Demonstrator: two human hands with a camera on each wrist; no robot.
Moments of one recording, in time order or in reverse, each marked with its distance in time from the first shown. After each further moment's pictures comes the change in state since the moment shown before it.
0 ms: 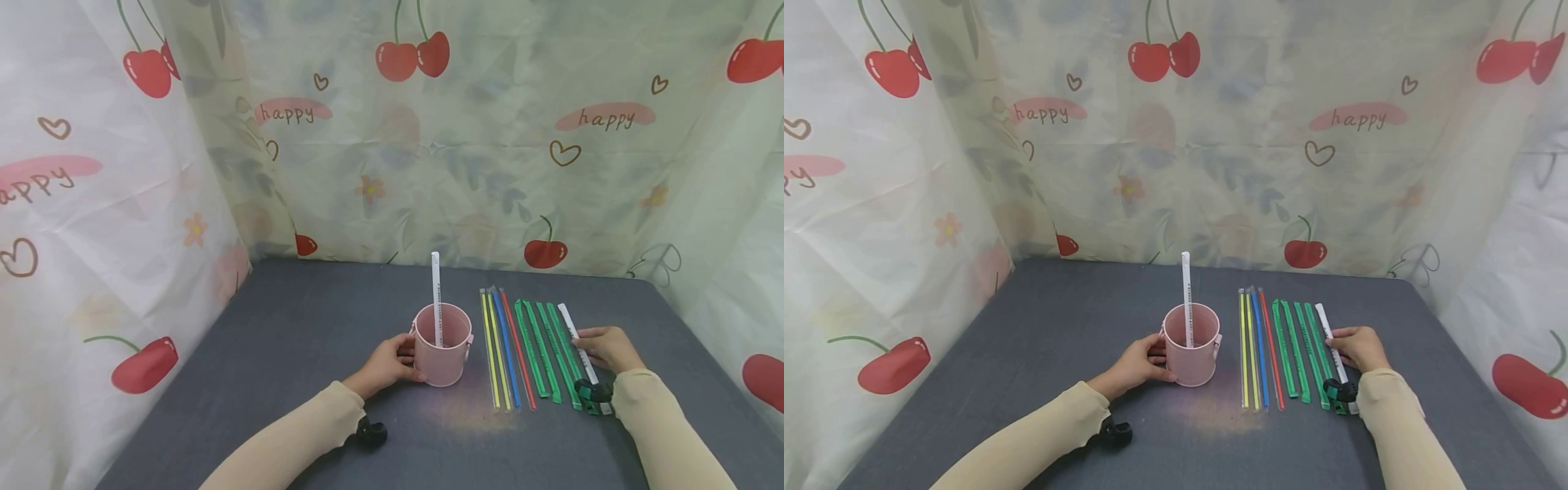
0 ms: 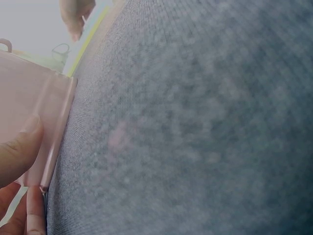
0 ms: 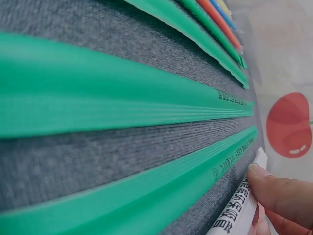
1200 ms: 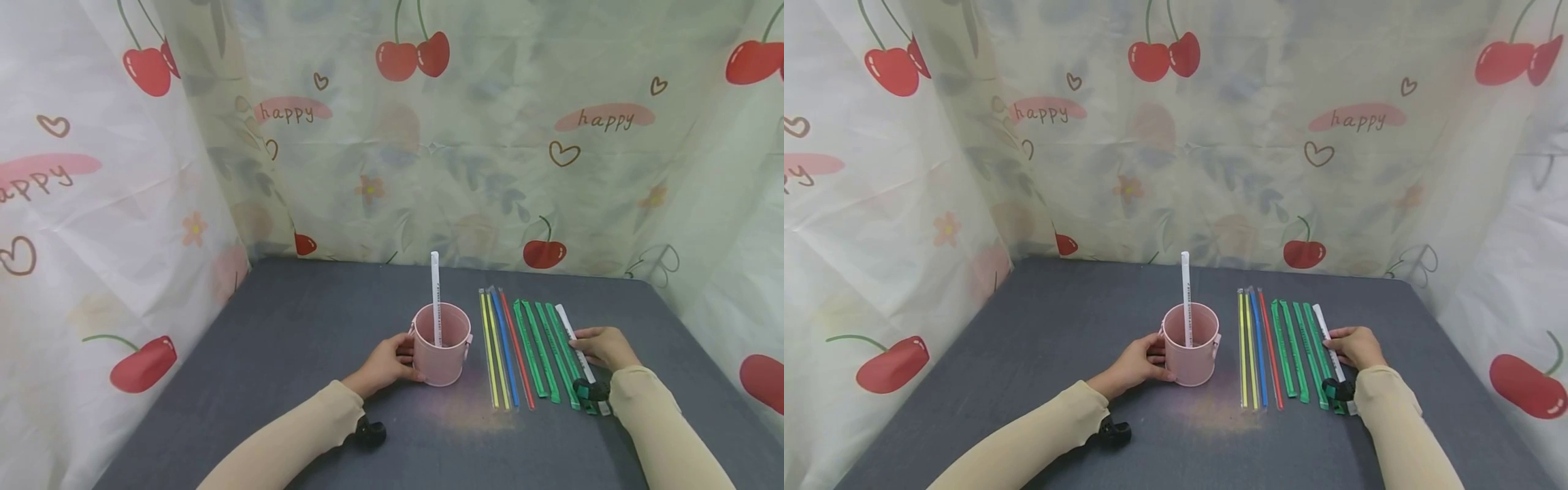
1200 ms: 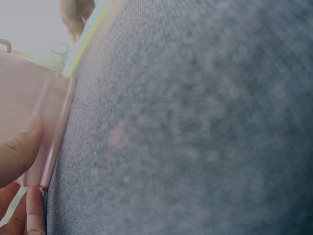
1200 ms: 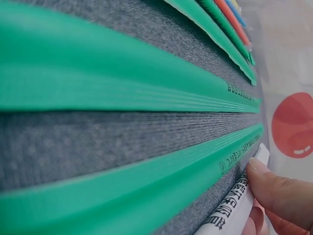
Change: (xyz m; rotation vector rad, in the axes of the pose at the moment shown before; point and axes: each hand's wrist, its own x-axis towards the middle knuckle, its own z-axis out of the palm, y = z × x) left_hand -0.001 0.002 0.000 -0.017 0.000 0.007; right_hand -0.002 -0.003 0.001 -0.020 -0.007 -0.015
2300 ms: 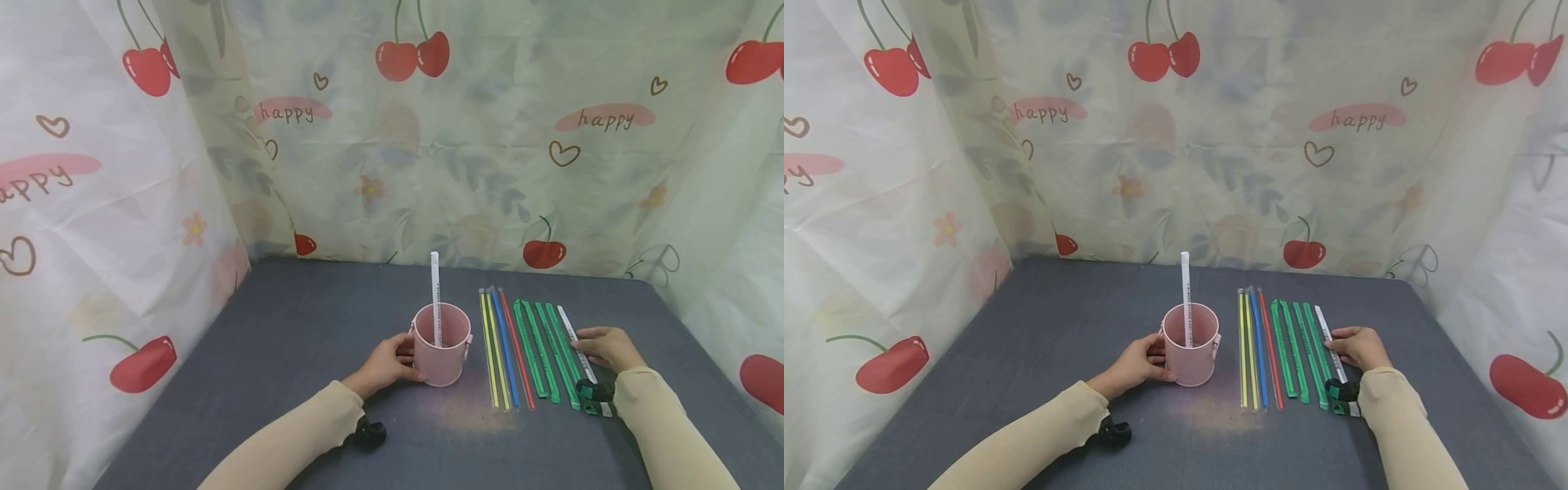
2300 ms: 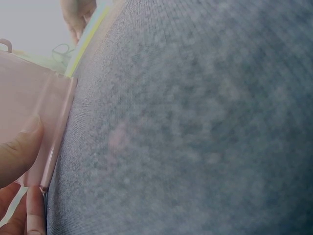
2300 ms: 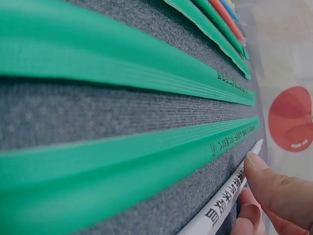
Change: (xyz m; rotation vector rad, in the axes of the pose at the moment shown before) left_hand -0.001 0.001 0.000 -0.011 0.001 0.000; right_hand -0.009 0.003 -0.006 0.026 -0.026 -0.038
